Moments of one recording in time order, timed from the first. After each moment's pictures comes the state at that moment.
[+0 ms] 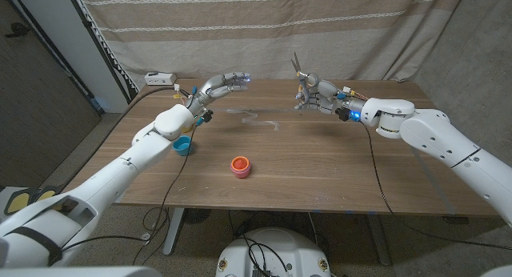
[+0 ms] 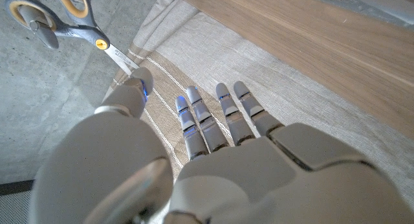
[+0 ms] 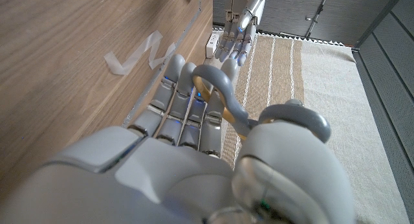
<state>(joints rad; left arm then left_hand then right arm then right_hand) 0.67 0.67 0.50 -1.42 -0.21 -0.32 -0.08 0.70 -0.18 0.69 -0.16 0.21 0.55 -0.22 0.20 0.23 0.60 -0.21 0.20 0.44 0.47 -0.05 0.19 0.27 0.22 -0.04 0.55 0.20 -0.81 -0.86 -0.36 -1.94 0.99 -0.39 0.12 0.61 0.02 -0.20 -0.04 0.40 0.74 0.13 0.93 0.58 0.47 -0.01 0.95 0.98 0.42 -0.05 1.26 0.74 0.43 0.00 0.97 0.44</state>
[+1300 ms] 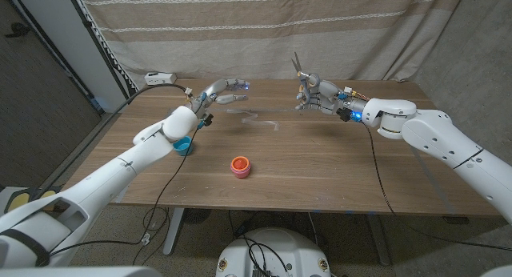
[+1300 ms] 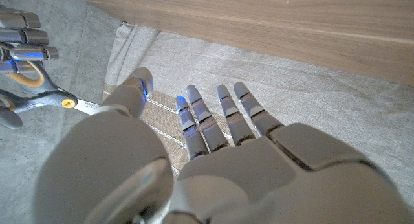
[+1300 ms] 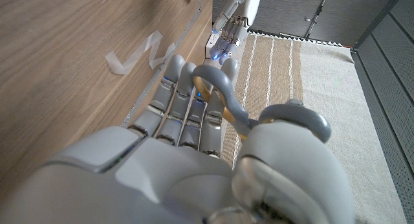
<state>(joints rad) 0.68 0.73 0.56 -1.54 0.11 -0.16 0.10 0.70 -0.18 0.69 -0.16 0.21 0.56 -0.22 0.21 0.23 0.60 -0.21 0.21 0.44 0.45 -0.04 0.19 0.27 0.21 -0.03 0.54 0.20 -0.81 -0.87 -0.35 -1.95 0.99 -0.38 0.12 0.61 0.02 -0.21 -0.05 0.40 0.75 0.13 0.91 0.59 0.47 -0.01 0.96 0.97 0.42 -0.05 1.28 0.73 0.42 0.00 0.99 0.41</state>
